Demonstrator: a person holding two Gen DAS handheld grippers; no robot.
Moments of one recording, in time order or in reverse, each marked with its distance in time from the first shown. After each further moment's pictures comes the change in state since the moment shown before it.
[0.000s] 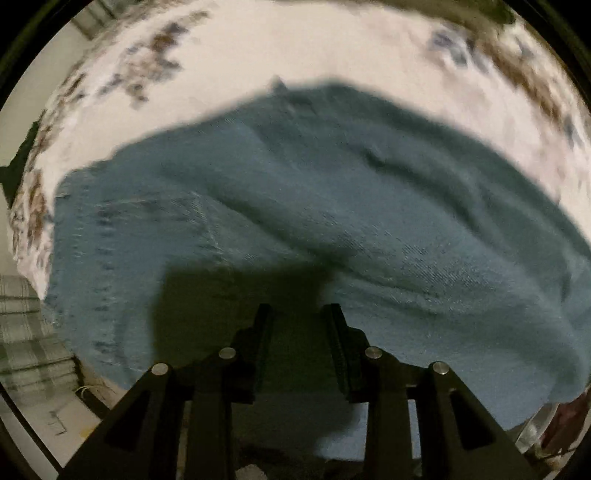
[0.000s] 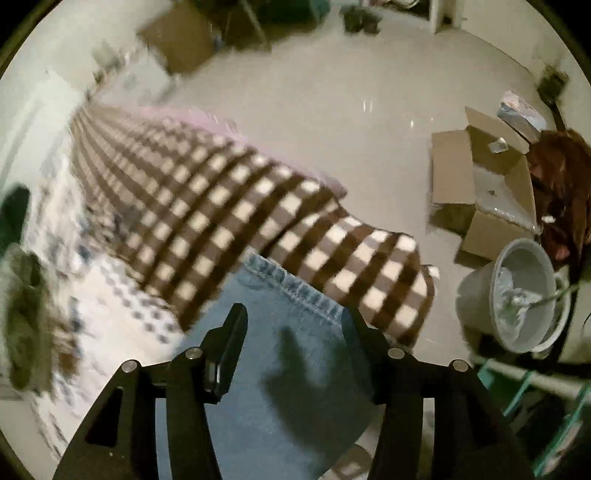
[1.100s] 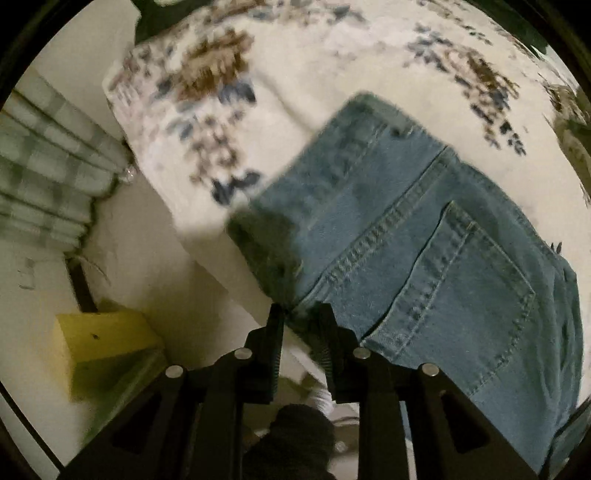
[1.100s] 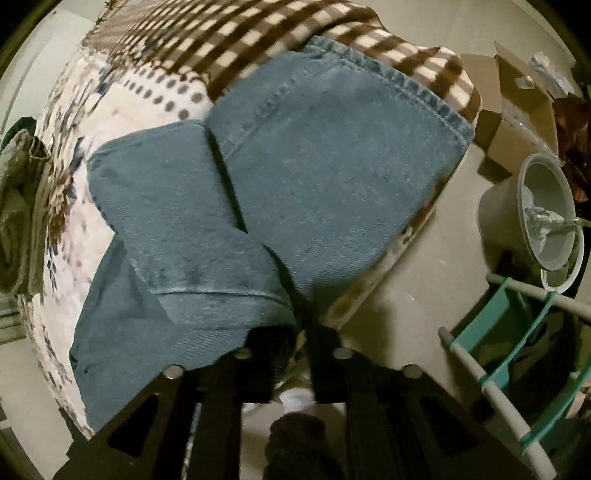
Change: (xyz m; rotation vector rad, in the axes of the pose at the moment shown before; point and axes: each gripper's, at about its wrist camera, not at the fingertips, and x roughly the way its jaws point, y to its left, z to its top) left arm -0.025 0.241 -0.044 -0.624 -0.020 0.097; right arm 0.005 0.025 -0.154 -0.073 0.272 0.056
